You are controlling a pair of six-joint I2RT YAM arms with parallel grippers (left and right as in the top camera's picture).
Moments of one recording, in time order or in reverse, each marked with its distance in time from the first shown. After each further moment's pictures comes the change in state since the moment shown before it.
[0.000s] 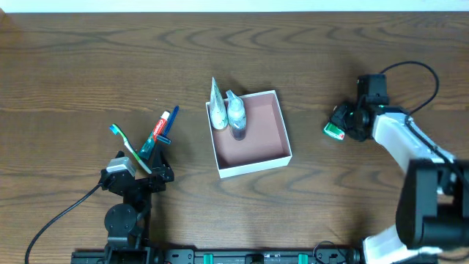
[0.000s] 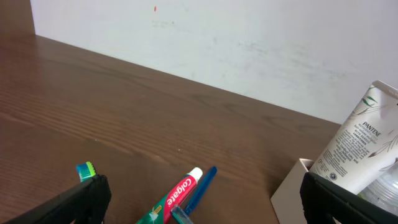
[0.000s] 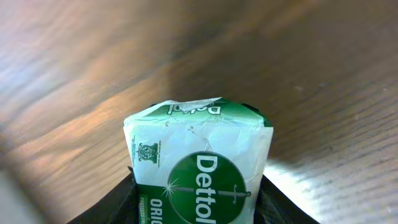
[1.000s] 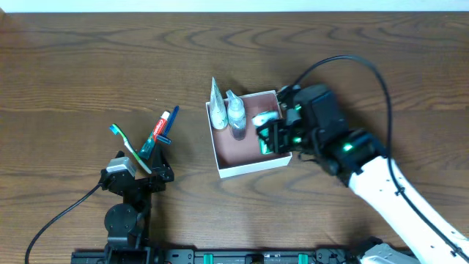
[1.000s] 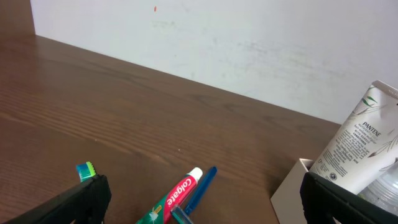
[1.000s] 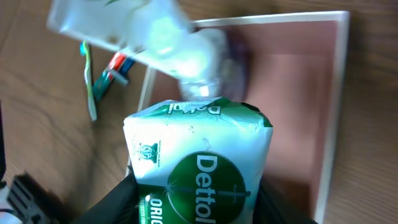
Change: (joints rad) left arm 0.000 0.000 0.000 0.000 0.000 0.000; right arm 0.600 -0.384 0.052 -0.126 -0.106 -0.161
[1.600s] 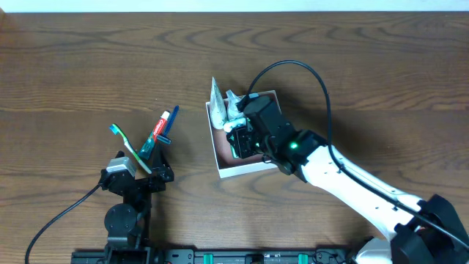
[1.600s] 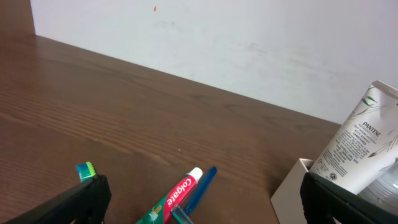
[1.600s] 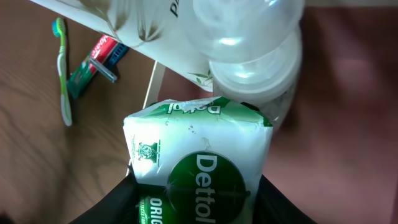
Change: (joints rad) left arm 0.000 0.000 0.000 0.000 0.000 0.000; right arm 0.156 0.247 0.000 0.216 0.120 0.065
